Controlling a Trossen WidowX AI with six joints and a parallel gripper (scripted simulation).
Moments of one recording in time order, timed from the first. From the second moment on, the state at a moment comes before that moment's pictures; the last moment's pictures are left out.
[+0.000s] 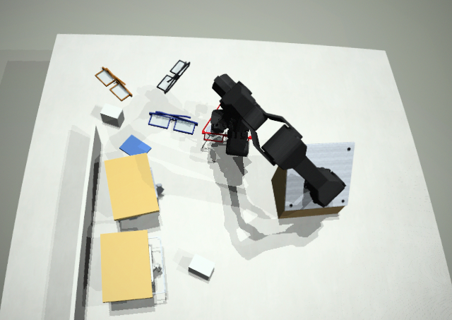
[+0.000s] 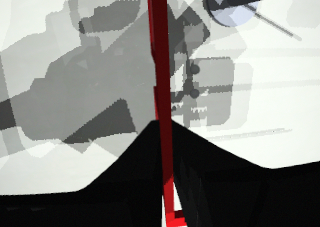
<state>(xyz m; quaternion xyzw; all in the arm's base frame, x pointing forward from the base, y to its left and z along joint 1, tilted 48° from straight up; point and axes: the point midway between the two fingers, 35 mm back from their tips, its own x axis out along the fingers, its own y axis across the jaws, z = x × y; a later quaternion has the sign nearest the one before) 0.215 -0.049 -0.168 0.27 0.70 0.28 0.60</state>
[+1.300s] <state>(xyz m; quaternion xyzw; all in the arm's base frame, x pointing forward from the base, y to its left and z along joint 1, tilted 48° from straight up) 0.196 -0.045 -0.160 0.27 0.69 0.28 0.60</state>
